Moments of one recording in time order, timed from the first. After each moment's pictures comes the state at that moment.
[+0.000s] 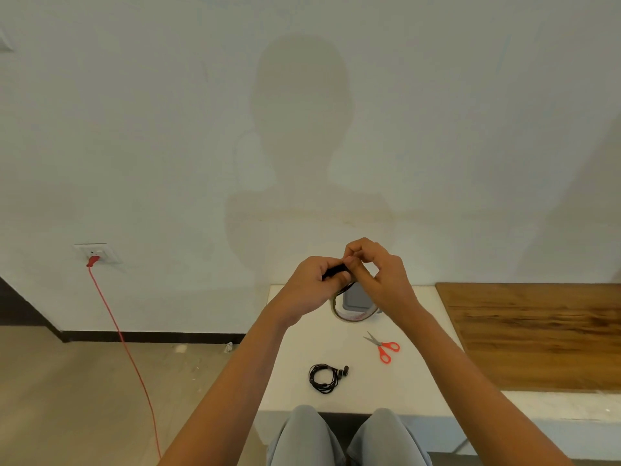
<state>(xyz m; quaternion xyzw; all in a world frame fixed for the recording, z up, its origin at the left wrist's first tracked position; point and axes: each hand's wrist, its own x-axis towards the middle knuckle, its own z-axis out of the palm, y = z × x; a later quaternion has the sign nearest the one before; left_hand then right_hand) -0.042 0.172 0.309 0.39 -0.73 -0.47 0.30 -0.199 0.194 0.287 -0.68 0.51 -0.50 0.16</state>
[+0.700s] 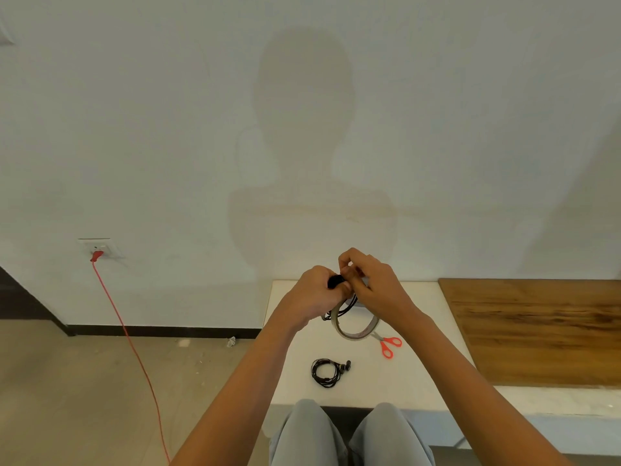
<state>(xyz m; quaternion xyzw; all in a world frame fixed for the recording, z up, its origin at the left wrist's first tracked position) -0.047 0.179 0.299 0.51 -0.71 -0.45 0.20 -0.191 0.197 0.273 -0.72 0.55 -0.40 0.18</state>
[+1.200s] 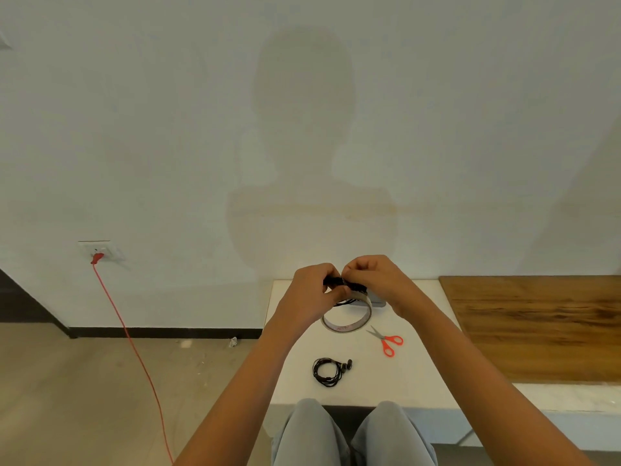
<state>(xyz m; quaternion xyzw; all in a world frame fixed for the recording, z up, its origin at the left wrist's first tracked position) -0.041 0.179 0.291 0.49 -0.79 -0.29 0.26 -0.197 0.187 0.288 -0.56 0.61 -0.38 0.42</state>
